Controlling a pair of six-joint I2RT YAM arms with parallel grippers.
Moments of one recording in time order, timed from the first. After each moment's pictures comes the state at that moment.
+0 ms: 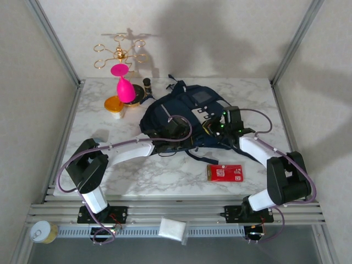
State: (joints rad) left arm -0.83 1.72 1.16 -0.26 0.02 -0.88; right arm 0.30 1.47 0.84 -0.08 -0.39 1.06
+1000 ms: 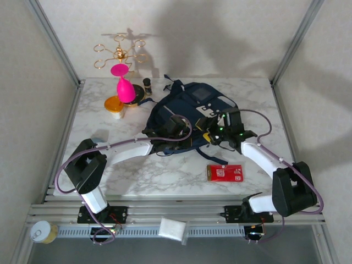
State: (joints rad) left arm -0.82 1.71 1.16 -0.27 0.09 -0.77; right arm 0.39 1.37 0.81 -0.13 -0.43 1.10
